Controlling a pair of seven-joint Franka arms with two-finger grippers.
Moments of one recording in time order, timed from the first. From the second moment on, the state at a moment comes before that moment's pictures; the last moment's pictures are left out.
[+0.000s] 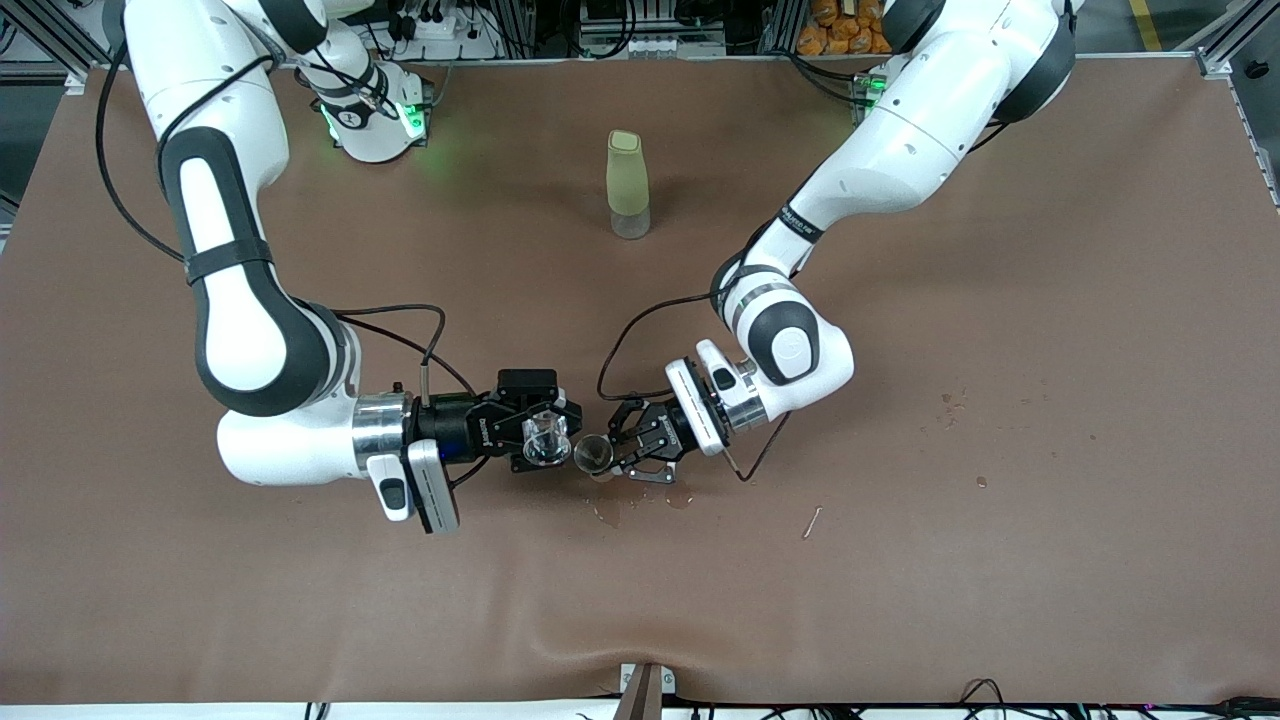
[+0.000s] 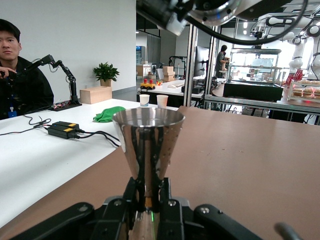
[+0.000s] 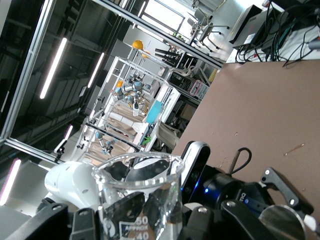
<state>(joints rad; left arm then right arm) -0.42 0.90 -0.27 -1.32 -2.06 2.53 2.44 0.22 0.73 0.11 -1.25 1.50 1.81 -0.88</state>
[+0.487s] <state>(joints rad) -0.46 0.91 -0.20 -1.31 -2.10 2.53 2.44 0.22 0.71 0.11 -1.34 1.57 1.81 -0.77</state>
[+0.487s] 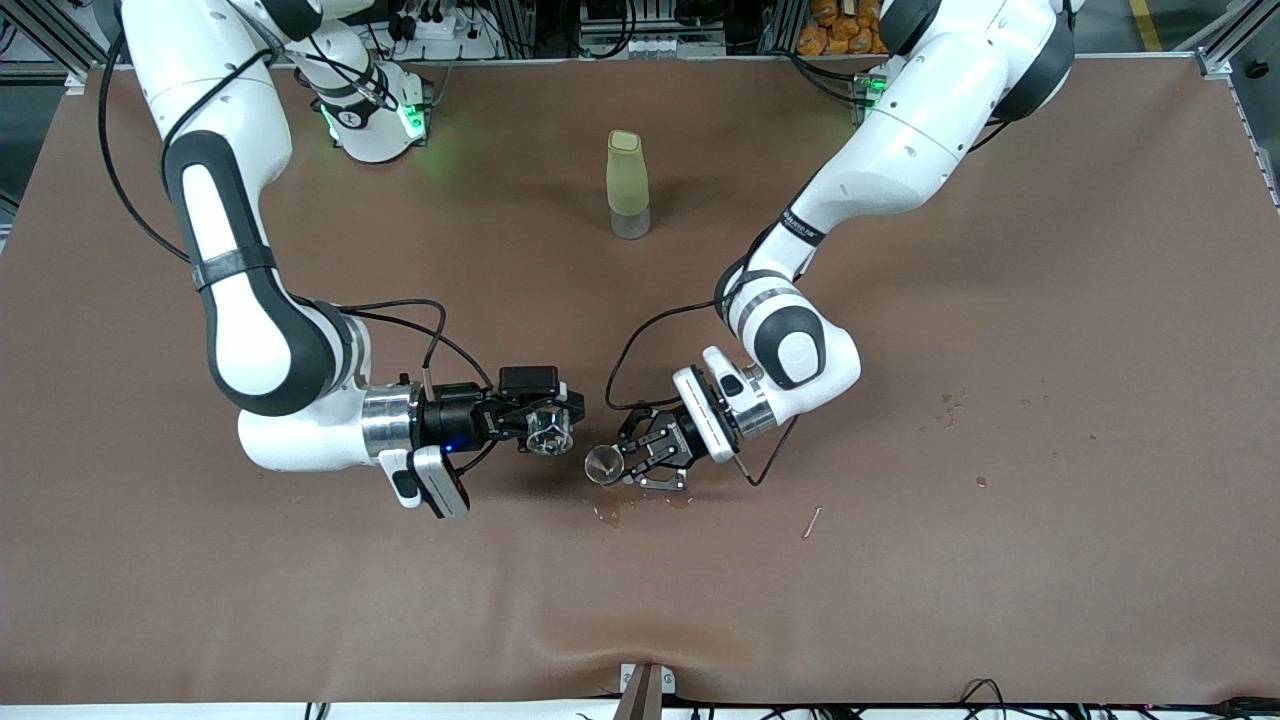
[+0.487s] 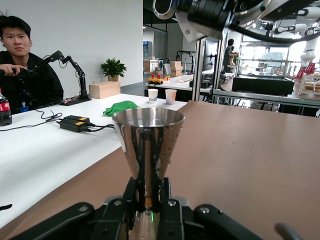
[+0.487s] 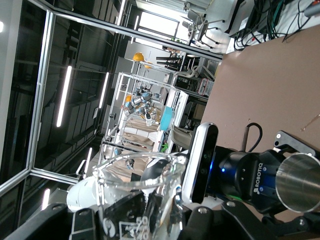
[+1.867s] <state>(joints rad) -0.65 0.97 0.04 -1.22 -2.29 2.53 2.44 0.26 0.71 0.11 -1.37 1.62 1.85 -0.70</state>
